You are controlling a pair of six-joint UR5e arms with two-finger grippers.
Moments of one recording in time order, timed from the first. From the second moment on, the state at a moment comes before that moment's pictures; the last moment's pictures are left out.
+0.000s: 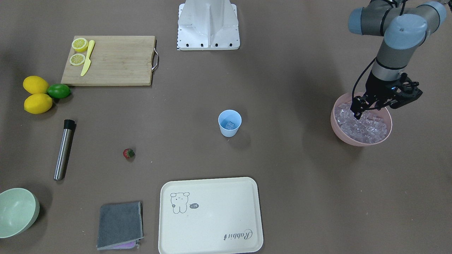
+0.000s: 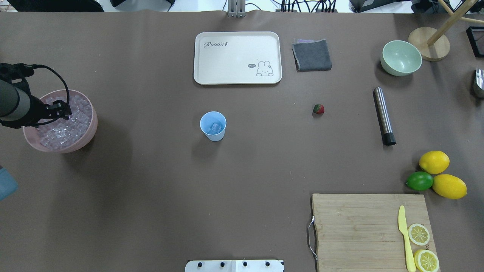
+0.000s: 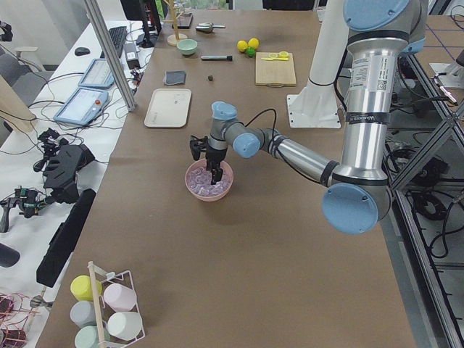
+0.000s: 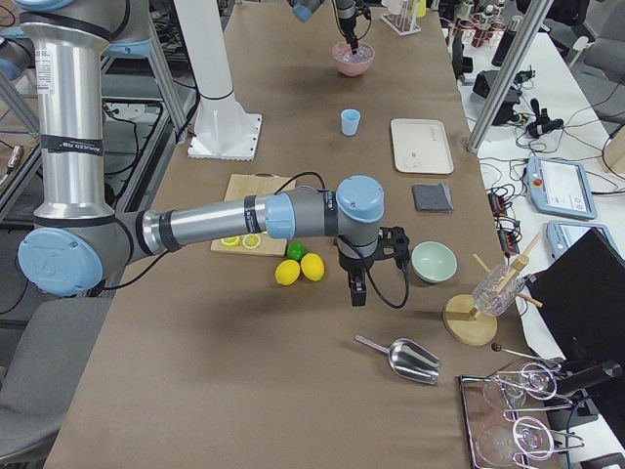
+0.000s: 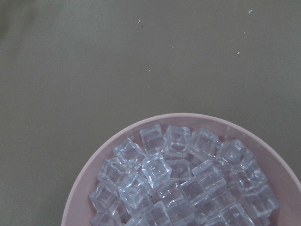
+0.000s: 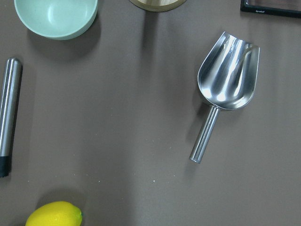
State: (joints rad) left arm -0.86 -1.62 -1.89 -1.79 -1.84 -1.23; right arm 1.56 -1.60 1.82 -1.68 2.33 -0.01
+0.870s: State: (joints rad) left arm -0.83 -1.62 -1.84 -1.84 -1.84 -1.23; right arm 1.56 -1.60 1.82 -1.68 2.33 -0.01
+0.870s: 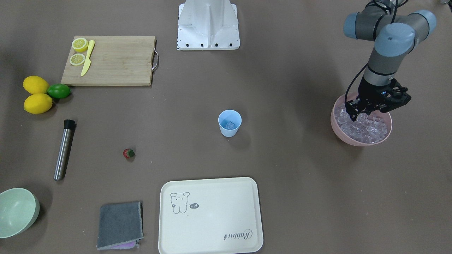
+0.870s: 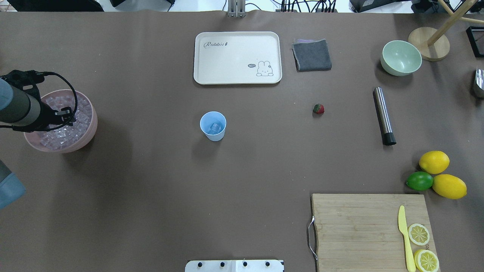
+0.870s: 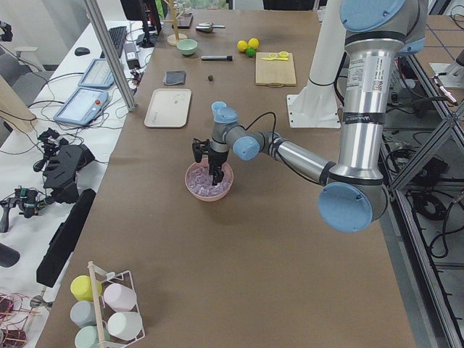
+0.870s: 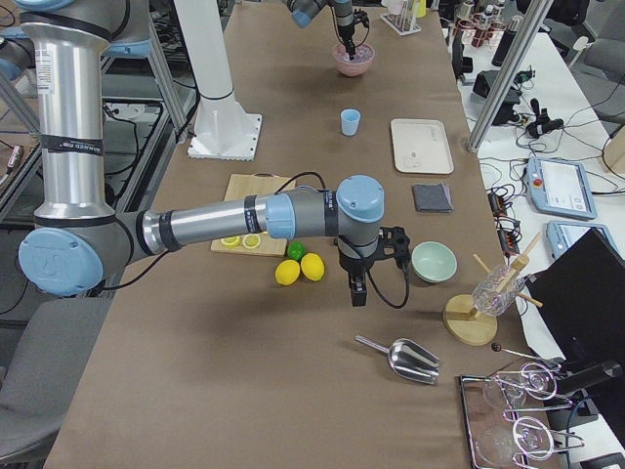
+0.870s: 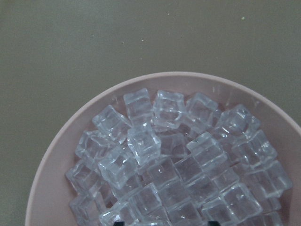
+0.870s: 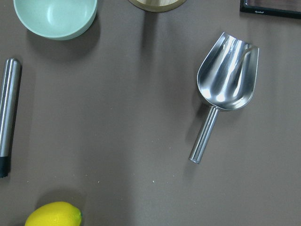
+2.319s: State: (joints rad) left arm -0.81 -1.62 -1.83 -1.84 -1.84 -1.23; right arm 1.56 -1.60 1.82 -1.68 2.33 -0.01
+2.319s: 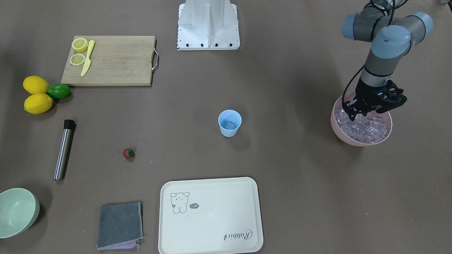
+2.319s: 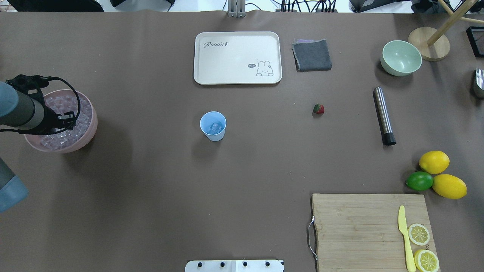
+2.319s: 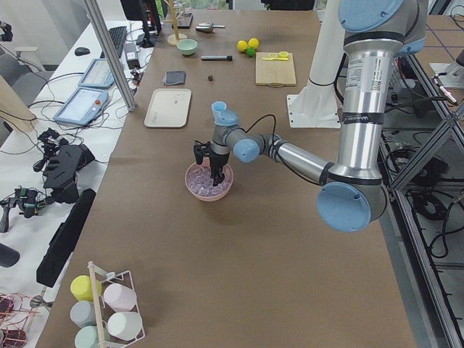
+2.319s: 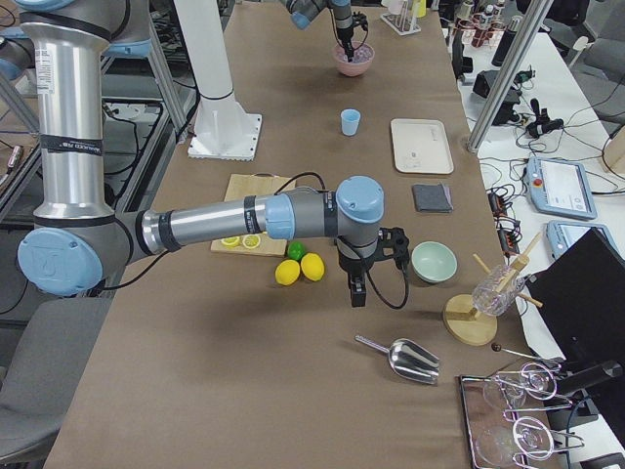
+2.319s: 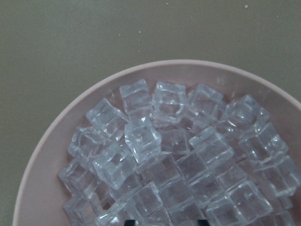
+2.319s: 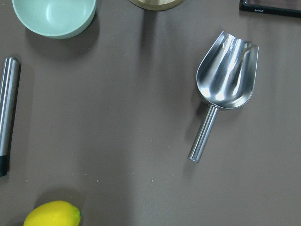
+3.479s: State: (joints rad) left arm -0.91 -1.62 -1.88 -1.83 -1.86 -1.00; right arm 1.56 -1.60 1.82 -1.68 2.33 -0.01
